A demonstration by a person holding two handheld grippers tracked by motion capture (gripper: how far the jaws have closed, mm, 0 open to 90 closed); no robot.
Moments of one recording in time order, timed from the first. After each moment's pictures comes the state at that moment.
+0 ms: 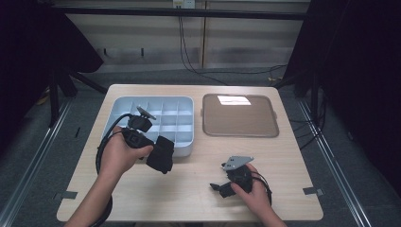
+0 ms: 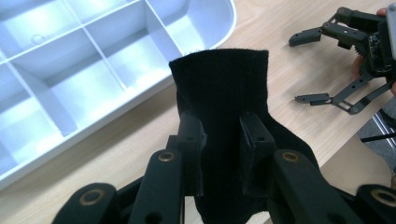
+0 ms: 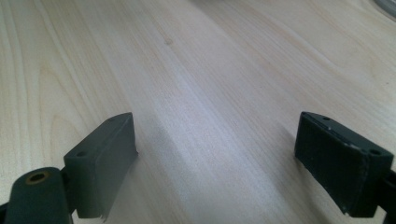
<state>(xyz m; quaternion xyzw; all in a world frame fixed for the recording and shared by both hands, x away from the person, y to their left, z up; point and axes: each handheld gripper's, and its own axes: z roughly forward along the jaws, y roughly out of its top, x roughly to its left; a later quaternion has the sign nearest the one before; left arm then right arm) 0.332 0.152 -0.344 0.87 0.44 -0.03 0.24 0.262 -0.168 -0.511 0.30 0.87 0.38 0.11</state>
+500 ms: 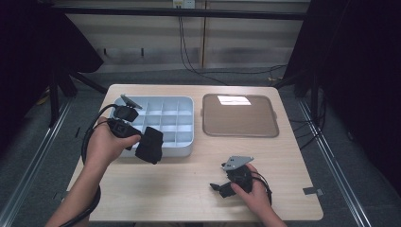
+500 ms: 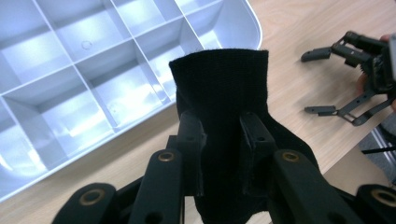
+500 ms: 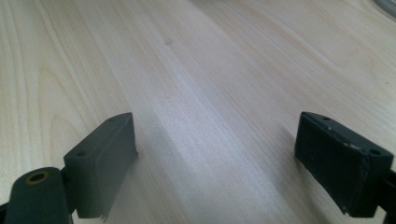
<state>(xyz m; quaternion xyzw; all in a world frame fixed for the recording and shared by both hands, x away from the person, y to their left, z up) 0.348 0.183 -0.324 0.85 0.46 -0.03 0.25 0.262 -0.168 -0.511 0.30 0.87 0.38 0.11</state>
